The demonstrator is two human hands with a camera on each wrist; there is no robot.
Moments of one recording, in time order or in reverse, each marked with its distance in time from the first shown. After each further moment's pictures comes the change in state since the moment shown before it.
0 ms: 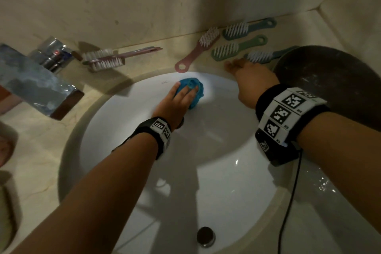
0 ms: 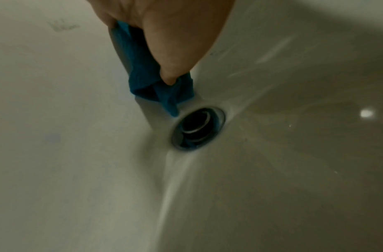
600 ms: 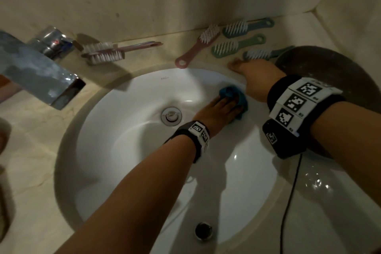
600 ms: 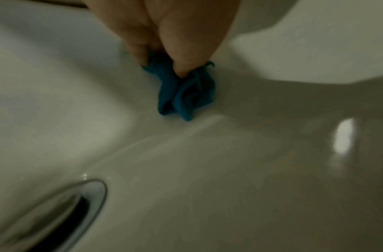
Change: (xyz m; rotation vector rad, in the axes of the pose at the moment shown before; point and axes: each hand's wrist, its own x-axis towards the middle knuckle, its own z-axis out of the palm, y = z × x) left_hand 0.047 0.079 -0.033 -0.256 -0.120 0.159; right_hand -0.006 0.009 -0.010 0.051 -0.068 -0.024
